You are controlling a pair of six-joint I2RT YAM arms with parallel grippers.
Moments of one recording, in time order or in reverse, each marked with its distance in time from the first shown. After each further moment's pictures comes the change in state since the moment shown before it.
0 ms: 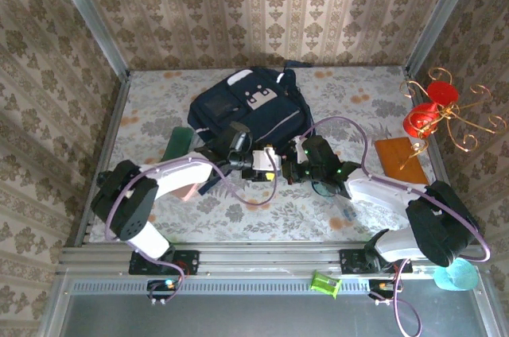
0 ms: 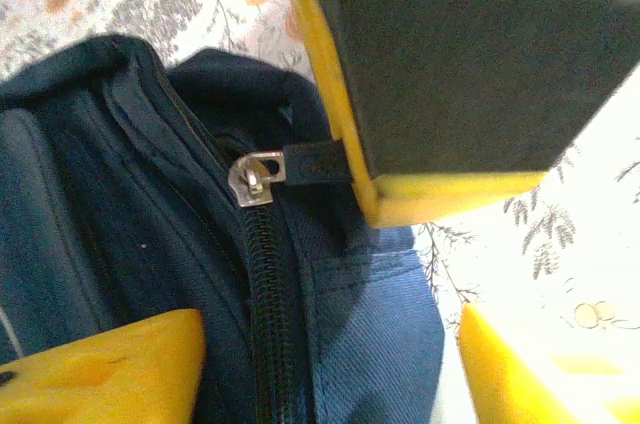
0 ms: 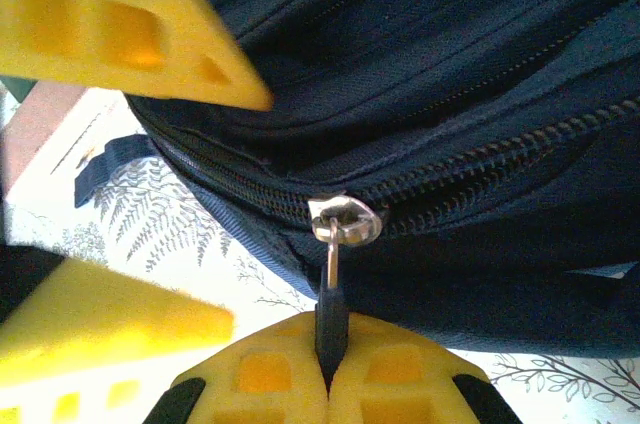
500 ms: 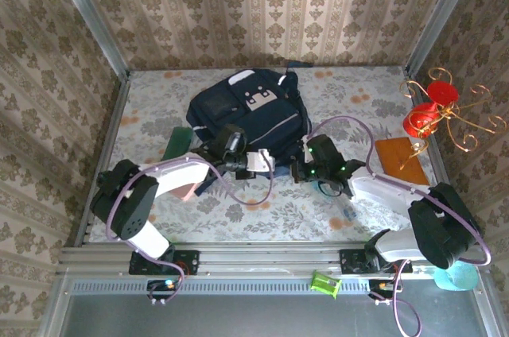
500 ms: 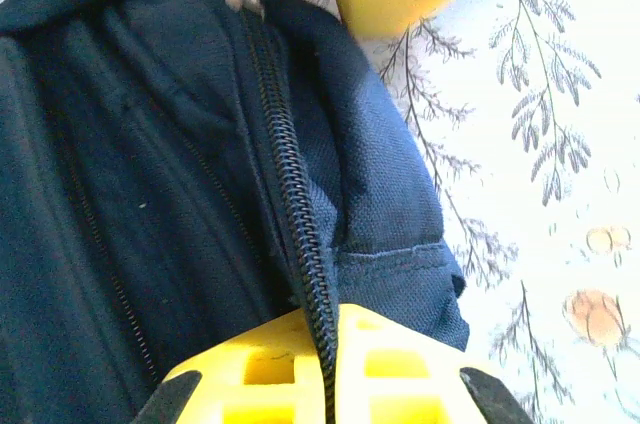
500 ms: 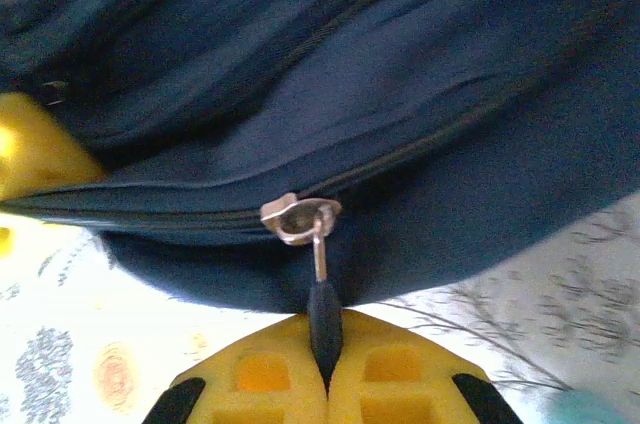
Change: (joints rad) left arm 0.068 -0.040 -0.068 -0.008 -0.005 0.058; right arm -0.079 -0.016 0.011 -0.138 0.095 -0.003
